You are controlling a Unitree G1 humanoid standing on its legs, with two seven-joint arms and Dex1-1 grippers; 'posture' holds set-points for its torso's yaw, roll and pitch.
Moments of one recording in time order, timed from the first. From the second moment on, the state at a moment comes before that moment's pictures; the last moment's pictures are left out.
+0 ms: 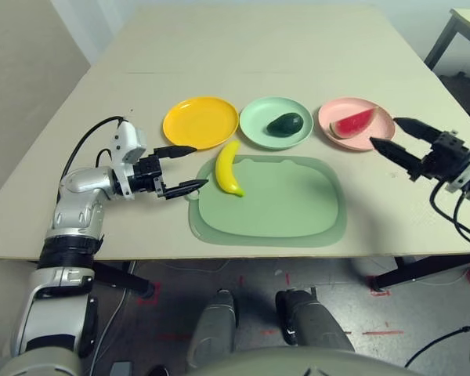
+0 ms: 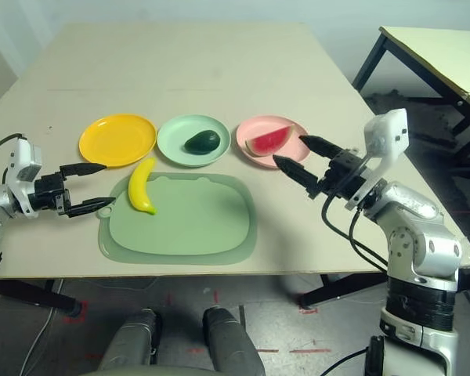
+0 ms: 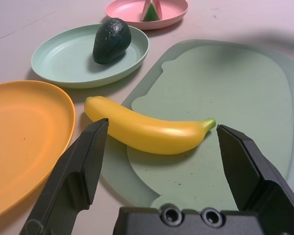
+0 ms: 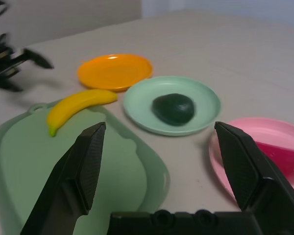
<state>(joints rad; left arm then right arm) -0.47 0.69 0.10 0.43 -0.36 -0.06 -1.33 -0.32 -0.71 -0.33 -0.09 0.57 0.44 1.11</state>
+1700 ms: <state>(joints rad) -1.11 0.71 -0.28 0.86 0.03 -0.80 -1.59 -0.29 -0.76 -0.17 0.03 0.51 0.12 1.39</state>
